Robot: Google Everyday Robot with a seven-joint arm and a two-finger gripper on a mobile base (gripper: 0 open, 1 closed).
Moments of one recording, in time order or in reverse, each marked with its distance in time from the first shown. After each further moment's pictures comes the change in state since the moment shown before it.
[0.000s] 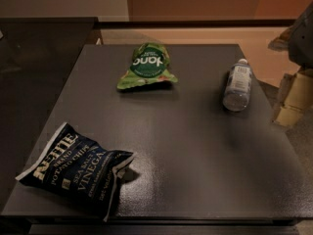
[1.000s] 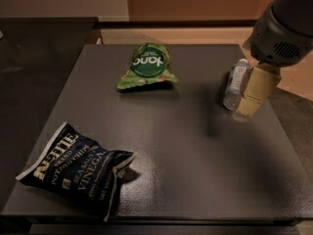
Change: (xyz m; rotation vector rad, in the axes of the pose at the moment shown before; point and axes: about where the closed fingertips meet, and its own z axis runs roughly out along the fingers) arm -0.039 -0.017 0.030 -0.013 -0.002 0.054
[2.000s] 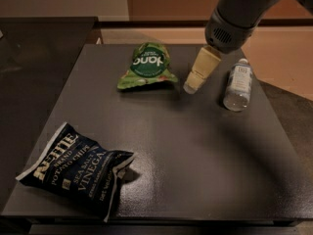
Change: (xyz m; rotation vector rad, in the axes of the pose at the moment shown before) arm -0.063 -0.061 0.055 0.014 -0.016 0.292
